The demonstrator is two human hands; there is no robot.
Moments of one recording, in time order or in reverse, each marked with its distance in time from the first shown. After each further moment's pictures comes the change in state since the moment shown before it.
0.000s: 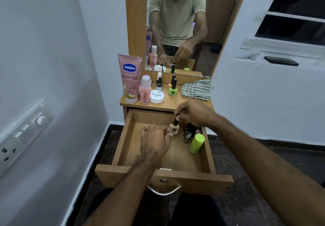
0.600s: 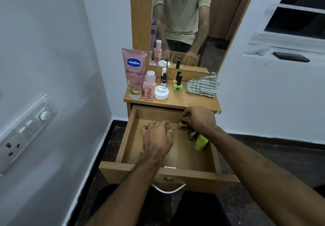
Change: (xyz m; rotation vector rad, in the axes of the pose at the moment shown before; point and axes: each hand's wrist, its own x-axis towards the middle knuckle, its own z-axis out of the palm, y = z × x) left_hand 0.001 -0.005 0.002 -0.027 0.018 -0.083; right_hand 0.018 0.029 0.059 -0.248 0.192 0.186
